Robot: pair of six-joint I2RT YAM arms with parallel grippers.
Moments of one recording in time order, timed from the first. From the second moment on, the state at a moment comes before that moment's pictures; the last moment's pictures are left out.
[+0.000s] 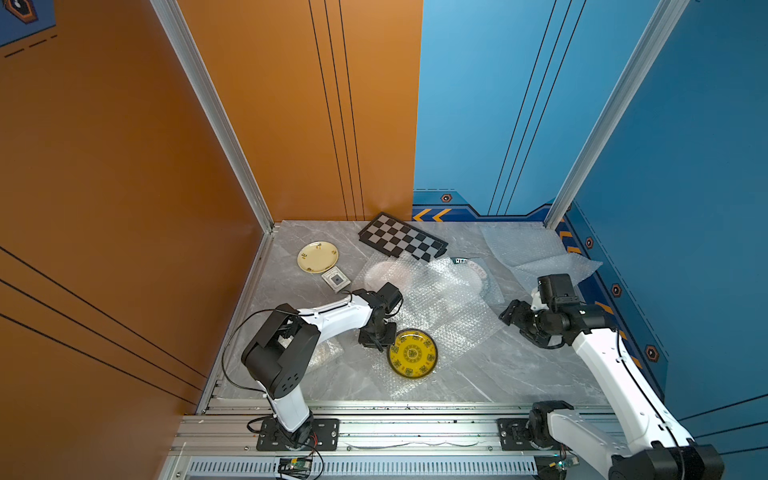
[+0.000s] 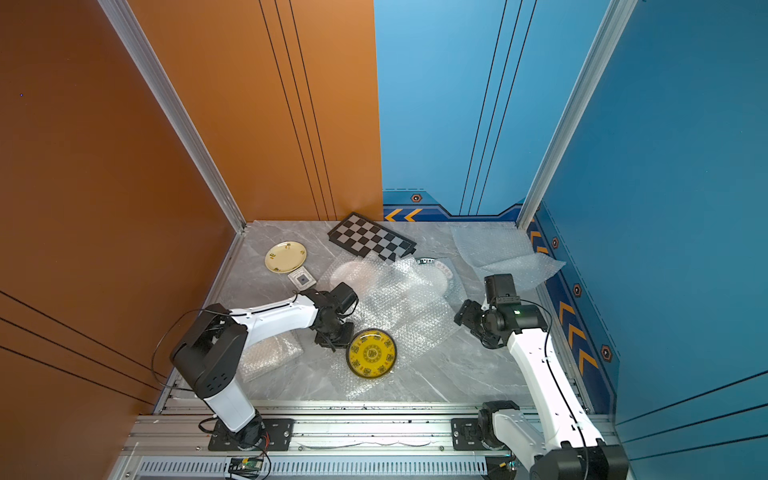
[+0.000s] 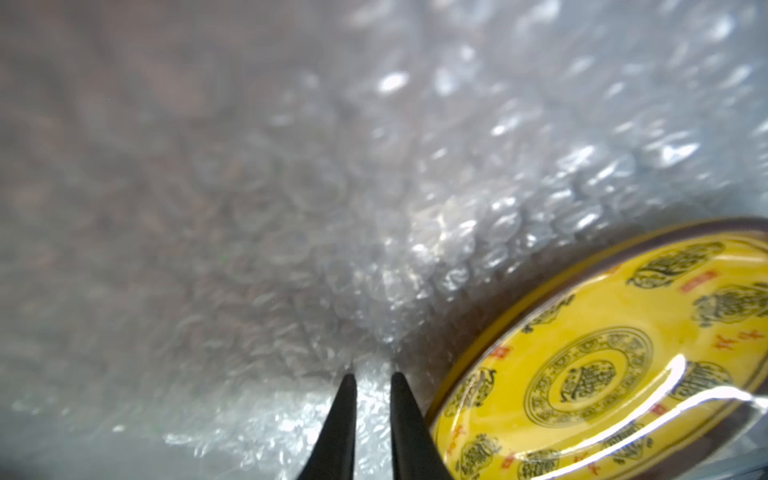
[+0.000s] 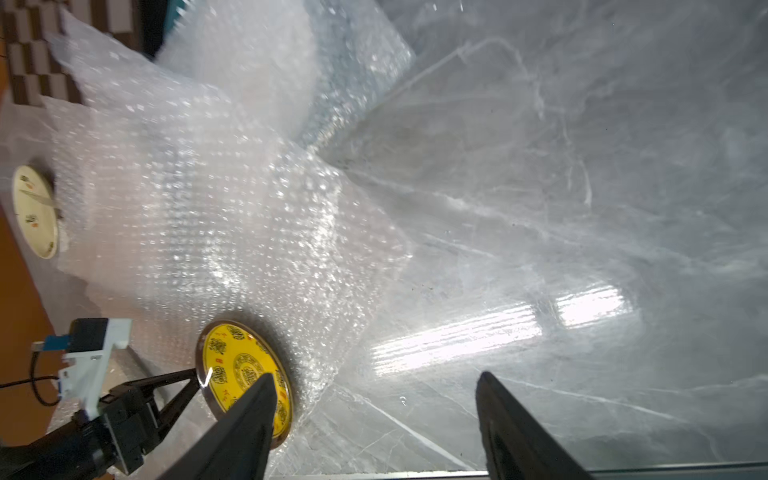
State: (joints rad) left arm -0.66 1.70 1.03 -0.78 0.12 -0.58; right arm 0.06 1.00 0.94 -1.00 -0.19 0.64
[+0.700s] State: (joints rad) left arm -0.49 1.41 0.96 -0.72 0.31 -0.65; right arm 0.58 1.25 0.83 -0.67 -0.37 0.77
